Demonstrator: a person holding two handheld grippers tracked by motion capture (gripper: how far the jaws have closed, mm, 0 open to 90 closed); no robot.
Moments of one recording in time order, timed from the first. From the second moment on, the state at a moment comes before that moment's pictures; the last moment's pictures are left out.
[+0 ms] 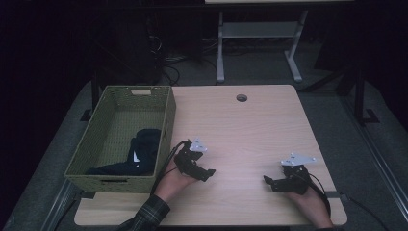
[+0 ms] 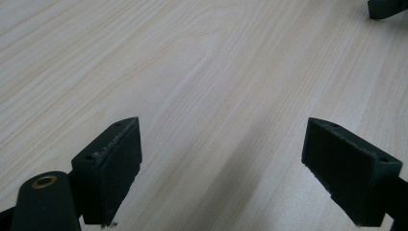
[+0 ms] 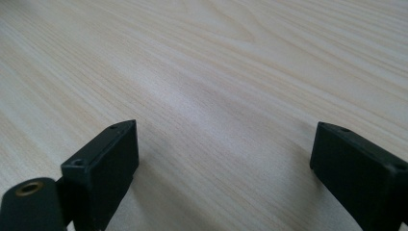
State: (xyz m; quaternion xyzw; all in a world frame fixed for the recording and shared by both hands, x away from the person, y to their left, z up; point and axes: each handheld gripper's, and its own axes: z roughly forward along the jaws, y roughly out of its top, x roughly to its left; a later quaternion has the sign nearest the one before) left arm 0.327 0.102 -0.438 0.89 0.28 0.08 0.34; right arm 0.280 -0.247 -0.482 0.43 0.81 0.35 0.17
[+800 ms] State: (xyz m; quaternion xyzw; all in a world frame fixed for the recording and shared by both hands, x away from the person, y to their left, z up) left arm 0.328 0.103 -0.422 0.89 0.27 0.09 0.35; right arm 0.281 -0.247 -0.482 0.43 0.81 0.35 0.17
